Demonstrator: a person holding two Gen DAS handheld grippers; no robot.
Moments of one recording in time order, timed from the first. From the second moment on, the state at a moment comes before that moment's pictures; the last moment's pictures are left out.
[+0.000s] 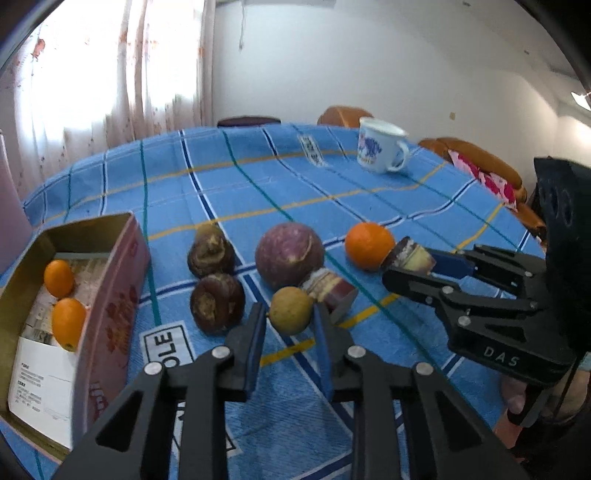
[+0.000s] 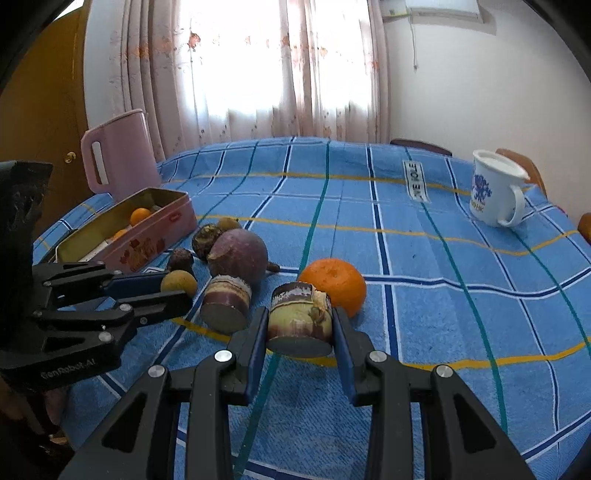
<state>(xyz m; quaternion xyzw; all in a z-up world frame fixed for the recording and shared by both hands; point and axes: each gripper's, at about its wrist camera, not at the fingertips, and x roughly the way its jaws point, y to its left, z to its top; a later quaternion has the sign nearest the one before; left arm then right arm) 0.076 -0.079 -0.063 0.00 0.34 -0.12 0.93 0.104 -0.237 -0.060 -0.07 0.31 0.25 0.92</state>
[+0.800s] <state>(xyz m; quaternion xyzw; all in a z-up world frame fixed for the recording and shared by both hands) 0.044 -0.076 -0.048 0.00 0.25 -0.10 0.96 0.072 -0.242 -0.046 -0.07 0.20 0.26 0.94</state>
